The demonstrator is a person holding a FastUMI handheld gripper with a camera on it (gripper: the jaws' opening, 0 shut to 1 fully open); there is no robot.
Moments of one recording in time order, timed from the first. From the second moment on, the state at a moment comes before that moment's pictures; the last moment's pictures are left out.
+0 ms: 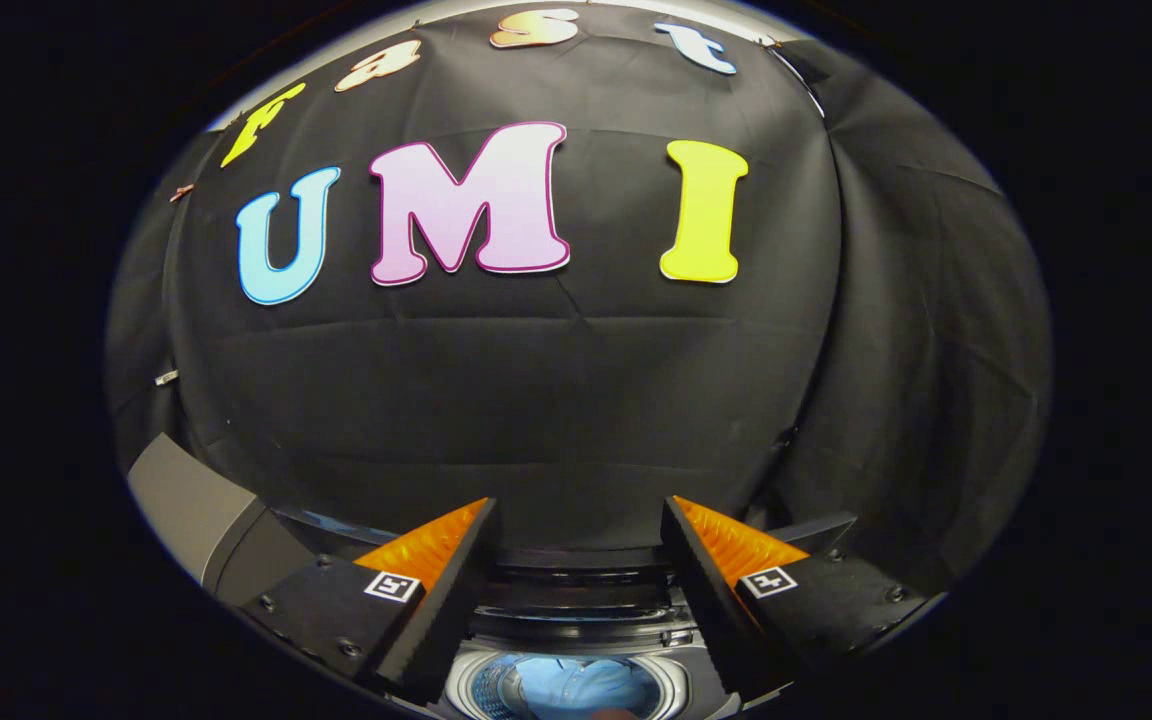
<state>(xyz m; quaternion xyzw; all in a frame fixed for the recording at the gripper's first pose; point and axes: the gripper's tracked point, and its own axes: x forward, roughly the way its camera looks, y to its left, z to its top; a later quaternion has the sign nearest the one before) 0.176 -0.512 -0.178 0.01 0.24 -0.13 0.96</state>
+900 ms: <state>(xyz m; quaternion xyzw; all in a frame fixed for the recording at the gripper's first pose) 0.122 -0.499 -0.172 0.00 0.23 -0.13 0.96</state>
